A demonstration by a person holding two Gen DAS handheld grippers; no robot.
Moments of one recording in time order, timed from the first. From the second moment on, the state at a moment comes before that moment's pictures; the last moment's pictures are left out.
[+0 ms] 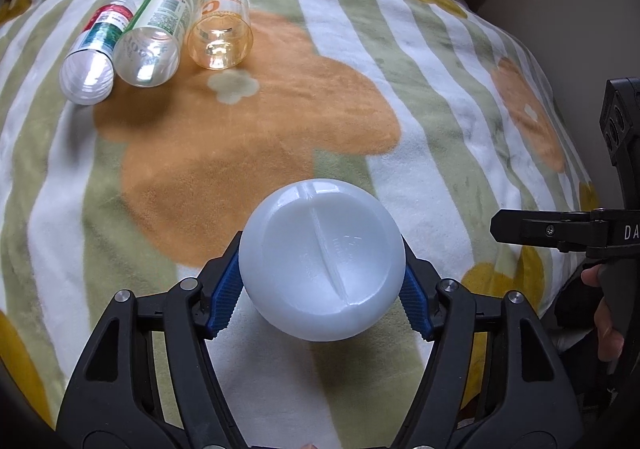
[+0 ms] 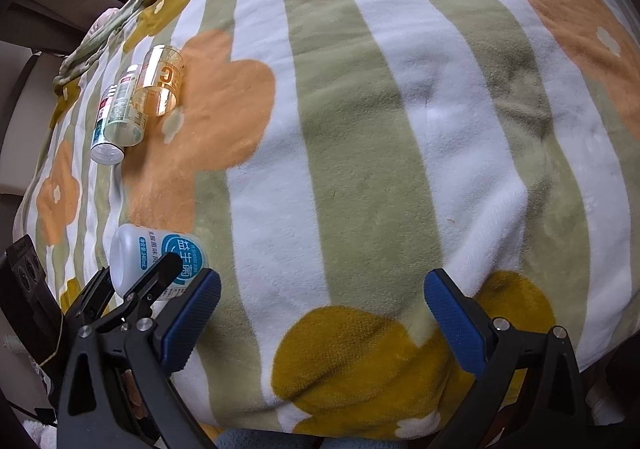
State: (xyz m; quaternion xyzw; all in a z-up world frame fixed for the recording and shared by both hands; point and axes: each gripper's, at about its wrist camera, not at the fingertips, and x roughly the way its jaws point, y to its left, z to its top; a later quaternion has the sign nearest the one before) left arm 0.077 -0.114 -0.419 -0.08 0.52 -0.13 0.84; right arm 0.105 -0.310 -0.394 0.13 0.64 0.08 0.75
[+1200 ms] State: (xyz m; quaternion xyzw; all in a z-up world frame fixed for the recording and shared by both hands) left arm 0.059 -0.029 -0.204 -0.06 0.46 -0.03 0.88; right arm 0.100 -0.256 -0.238 0.03 0.56 0.07 0.83
